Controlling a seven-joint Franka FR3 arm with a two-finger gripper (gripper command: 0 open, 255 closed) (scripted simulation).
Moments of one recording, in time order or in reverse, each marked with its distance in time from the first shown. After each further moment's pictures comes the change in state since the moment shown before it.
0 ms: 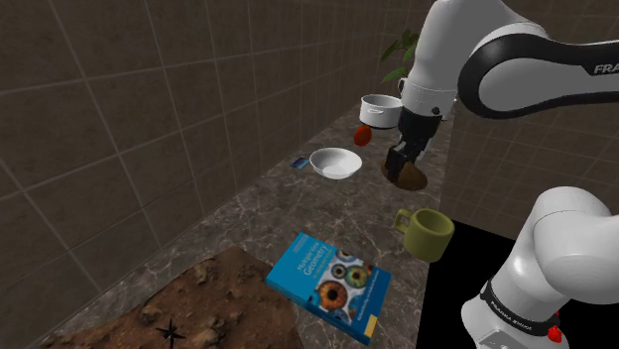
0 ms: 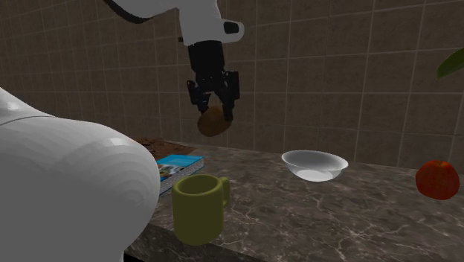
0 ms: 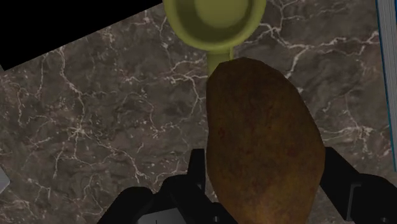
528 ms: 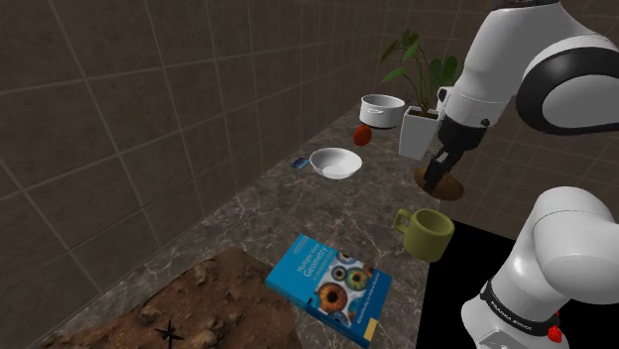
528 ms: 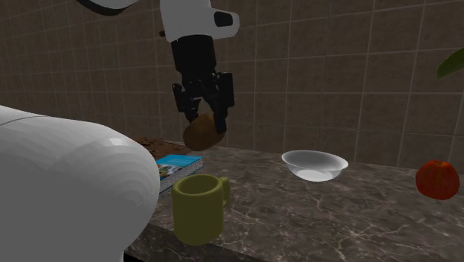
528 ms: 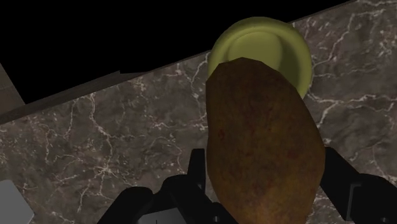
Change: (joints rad) arm -0.005 -0.303 -0.056 -0.163 -0.029 -0.135 -0.061
